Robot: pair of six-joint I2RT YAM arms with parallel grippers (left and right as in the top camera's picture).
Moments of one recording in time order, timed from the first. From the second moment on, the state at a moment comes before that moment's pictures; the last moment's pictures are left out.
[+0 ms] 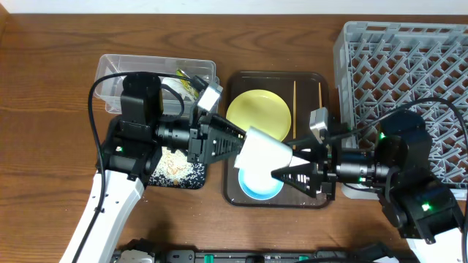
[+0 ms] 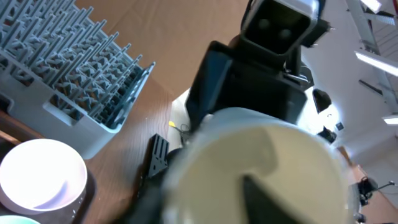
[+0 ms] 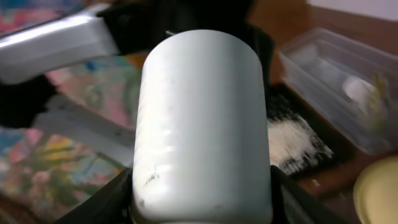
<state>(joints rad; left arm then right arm) -0.23 1.18 0.98 -0.24 1.48 -0.43 0.34 0.90 1.00 -0.56 -1.05 0.10</state>
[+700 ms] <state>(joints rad) -0.23 1.18 0.98 -0.24 1.47 -0.44 -0.12 0.78 1.14 -1.35 0.12 0.38</state>
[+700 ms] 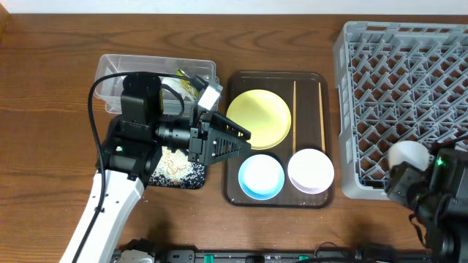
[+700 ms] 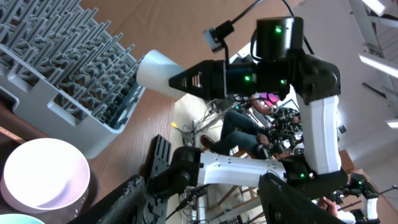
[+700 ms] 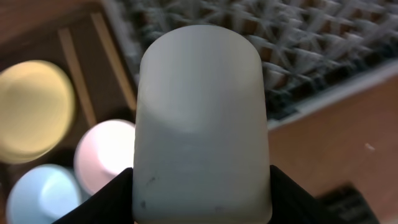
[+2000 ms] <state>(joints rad) -0.23 1.18 0.98 -0.24 1.48 -0.44 -0.15 1.14 1.15 -1.24 -0.27 0.22</state>
